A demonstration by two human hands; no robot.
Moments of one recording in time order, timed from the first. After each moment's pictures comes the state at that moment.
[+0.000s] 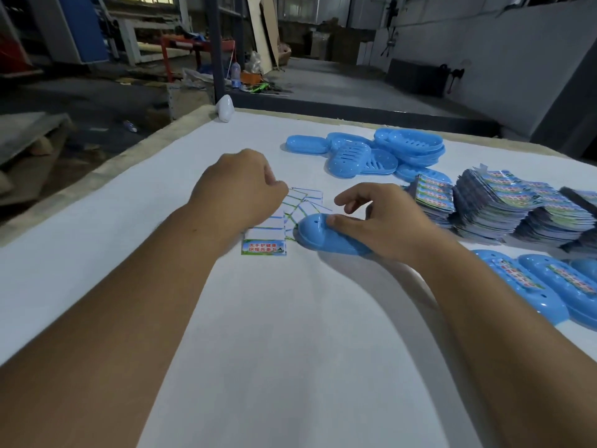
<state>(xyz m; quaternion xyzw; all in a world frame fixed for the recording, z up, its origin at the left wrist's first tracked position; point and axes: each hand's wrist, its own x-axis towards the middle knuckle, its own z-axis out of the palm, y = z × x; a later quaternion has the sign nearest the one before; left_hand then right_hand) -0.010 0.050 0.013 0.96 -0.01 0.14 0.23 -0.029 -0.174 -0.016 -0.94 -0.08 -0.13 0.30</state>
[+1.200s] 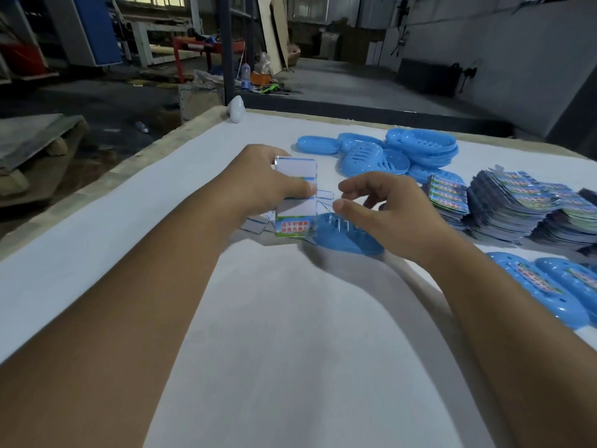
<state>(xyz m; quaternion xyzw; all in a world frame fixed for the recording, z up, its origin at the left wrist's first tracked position) -0.007 0.051 0.022 0.85 -0.05 0.02 0.53 -0.033 -0.165 -0.010 -0.89 -0.12 -0.15 0.41</state>
